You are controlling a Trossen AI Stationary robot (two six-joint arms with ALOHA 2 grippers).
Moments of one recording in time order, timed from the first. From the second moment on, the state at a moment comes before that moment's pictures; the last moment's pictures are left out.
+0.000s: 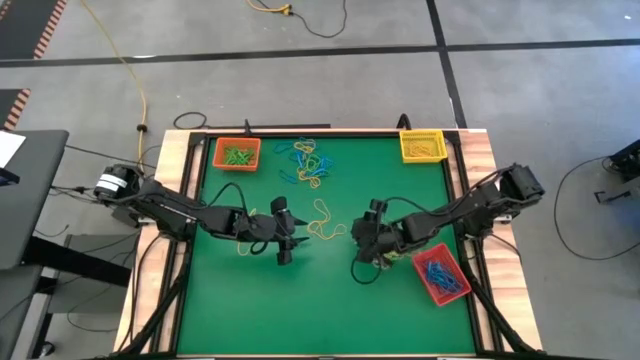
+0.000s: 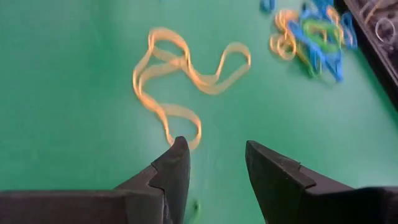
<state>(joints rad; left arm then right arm) -0.19 1.45 0.66 0.24 -0.33 -0.12 0.27 1.58 0.85 -0.22 0.62 0.26</state>
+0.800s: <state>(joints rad) -0.24 1.45 0.66 0.24 -0.34 -0.12 0.11 1.84 0.90 0.27 0.21 0.04</state>
